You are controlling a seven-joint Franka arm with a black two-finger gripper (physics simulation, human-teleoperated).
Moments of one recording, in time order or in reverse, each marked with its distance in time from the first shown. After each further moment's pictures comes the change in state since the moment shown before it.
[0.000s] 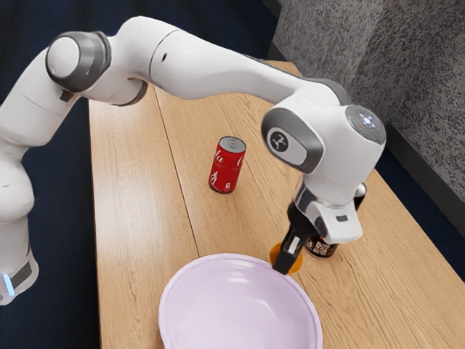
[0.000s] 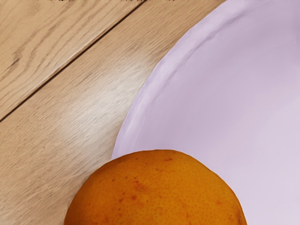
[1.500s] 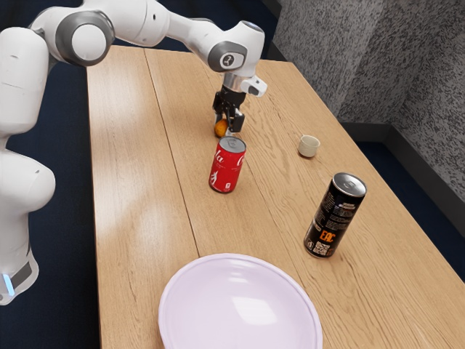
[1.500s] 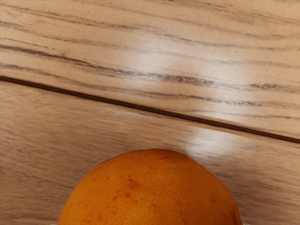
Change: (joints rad) arm 0.669 -0.099 0.573 -0.174 -0.285 0.388 0.274
